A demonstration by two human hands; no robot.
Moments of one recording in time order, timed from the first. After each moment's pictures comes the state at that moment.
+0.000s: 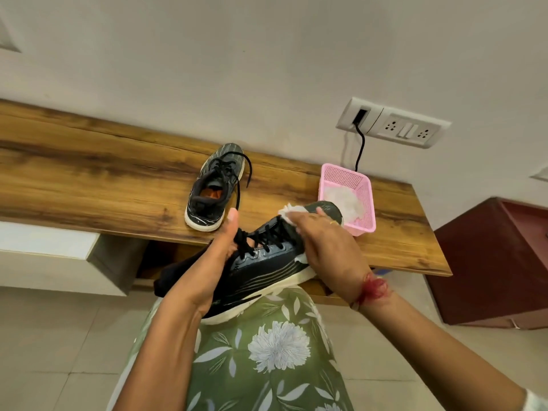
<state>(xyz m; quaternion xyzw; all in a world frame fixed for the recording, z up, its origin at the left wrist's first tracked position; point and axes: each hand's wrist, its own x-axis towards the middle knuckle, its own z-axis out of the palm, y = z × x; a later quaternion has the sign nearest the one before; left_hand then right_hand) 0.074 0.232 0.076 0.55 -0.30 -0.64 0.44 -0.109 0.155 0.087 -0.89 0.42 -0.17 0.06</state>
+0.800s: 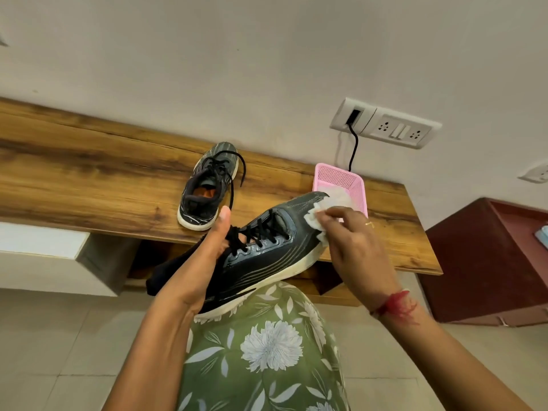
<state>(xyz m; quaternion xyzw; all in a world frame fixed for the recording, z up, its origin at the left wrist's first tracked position) 0.066 0.233 0.082 0.55 -0.30 -0.61 0.49 -0.148 0.160 0.094 -0.87 0.45 -0.19 -0.06</state>
